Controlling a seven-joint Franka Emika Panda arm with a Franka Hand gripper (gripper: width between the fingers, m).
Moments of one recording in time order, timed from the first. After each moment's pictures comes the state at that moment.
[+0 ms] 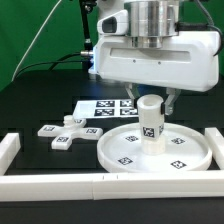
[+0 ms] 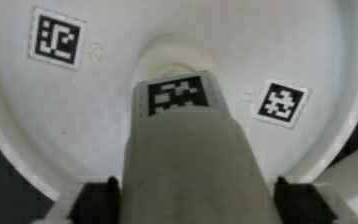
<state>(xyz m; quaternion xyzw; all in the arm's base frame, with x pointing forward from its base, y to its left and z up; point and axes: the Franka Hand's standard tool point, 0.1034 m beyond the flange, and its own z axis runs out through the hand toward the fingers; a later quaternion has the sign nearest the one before) 0.568 0.035 0.088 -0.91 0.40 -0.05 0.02</state>
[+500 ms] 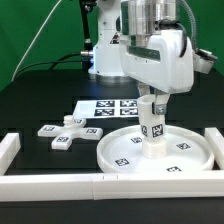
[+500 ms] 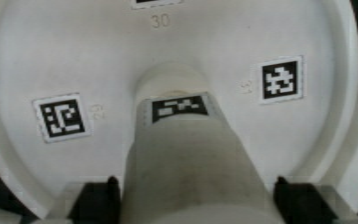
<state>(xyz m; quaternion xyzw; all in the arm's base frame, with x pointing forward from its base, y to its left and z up) 0.566 0.036 0.088 -0.77 0.64 -0.04 0.05</state>
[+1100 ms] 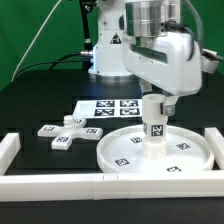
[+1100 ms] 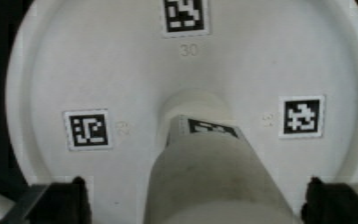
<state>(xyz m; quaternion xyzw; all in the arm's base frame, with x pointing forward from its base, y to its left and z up) 0.562 0.042 0.090 -0.89 0.46 0.00 0.02</state>
